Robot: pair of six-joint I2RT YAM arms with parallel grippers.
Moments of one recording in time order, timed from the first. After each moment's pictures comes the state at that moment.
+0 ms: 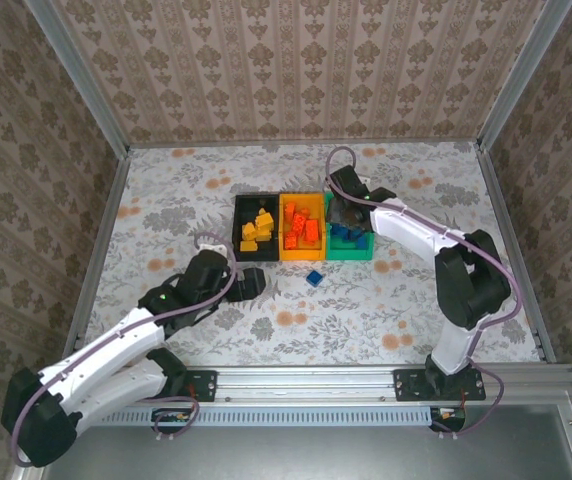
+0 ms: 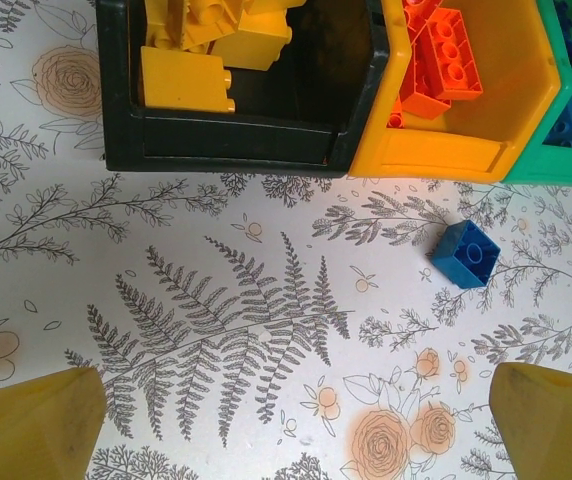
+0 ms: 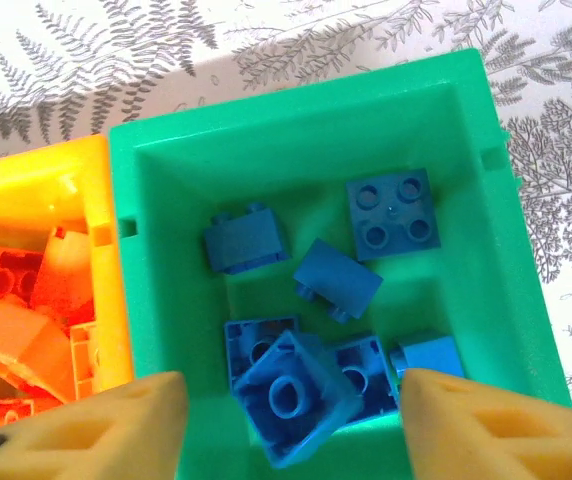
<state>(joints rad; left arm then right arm) -0.75 0.85 0.54 -0.45 -0.06 -0.69 0.48 1.77 1.33 -0.57 0.28 0.65</state>
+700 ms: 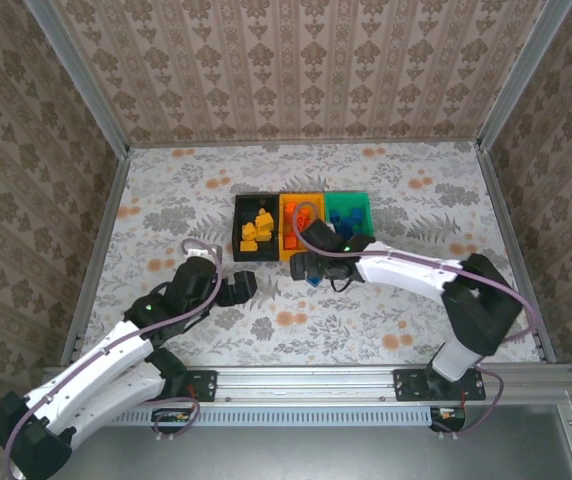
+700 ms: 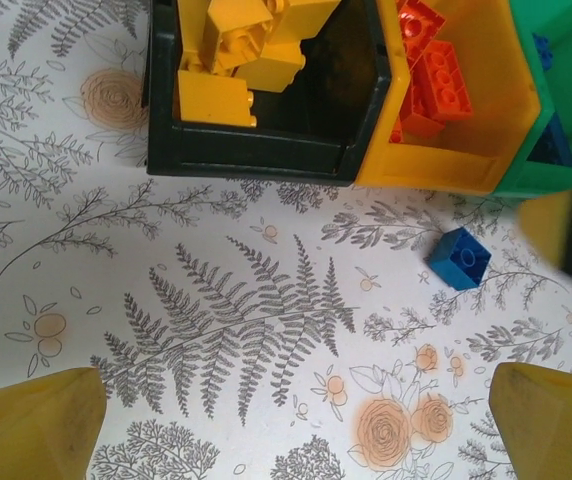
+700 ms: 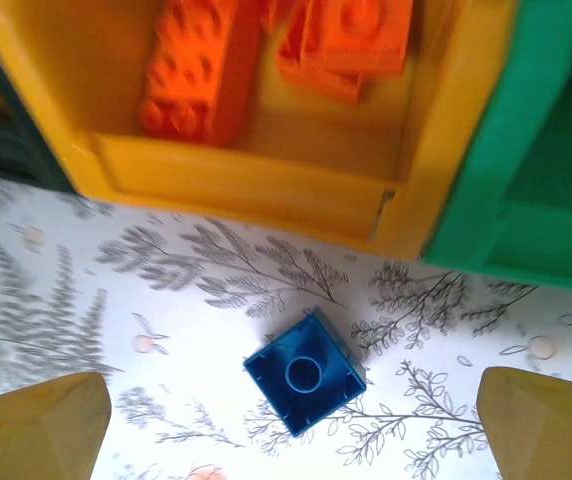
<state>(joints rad) -0.74 0.71 0.52 -0.54 -0.09 -0.69 0.79 1.66 1.06 -0.50 0.18 0.63</state>
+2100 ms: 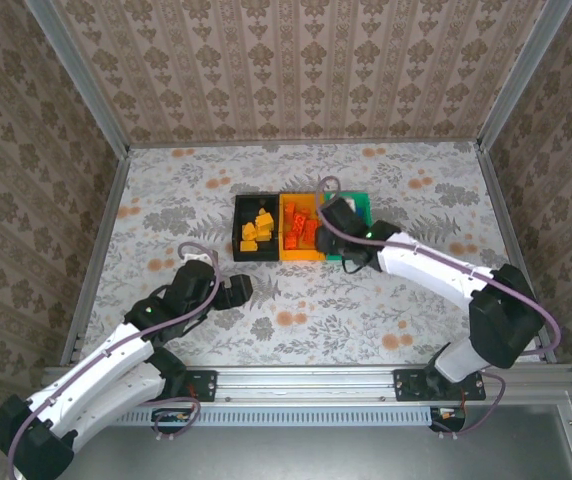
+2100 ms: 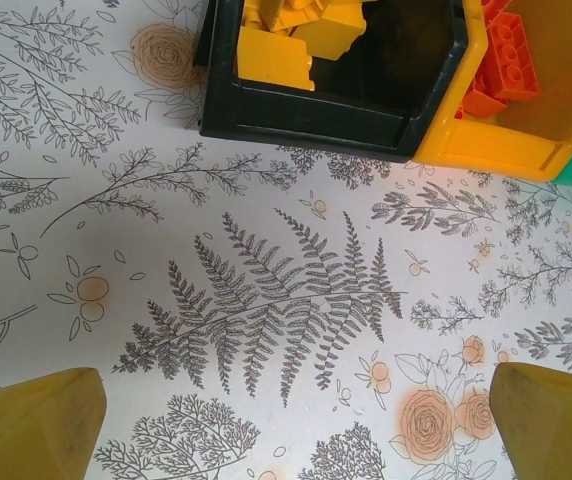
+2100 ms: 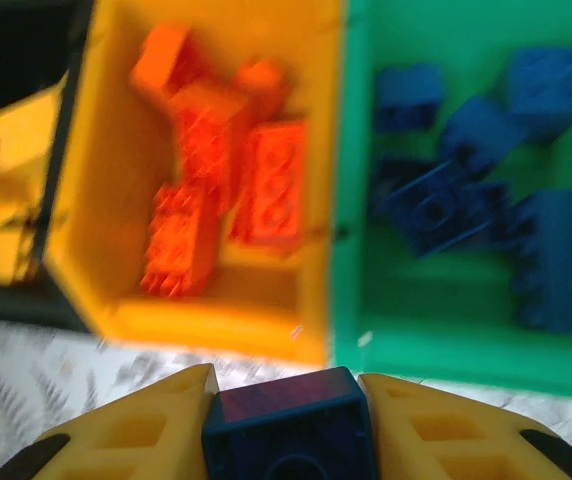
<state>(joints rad) -0.71 0.70 0.48 -0.55 -0.09 -0.71 0.66 1.53 1.12 -0.51 0.26 0.63</state>
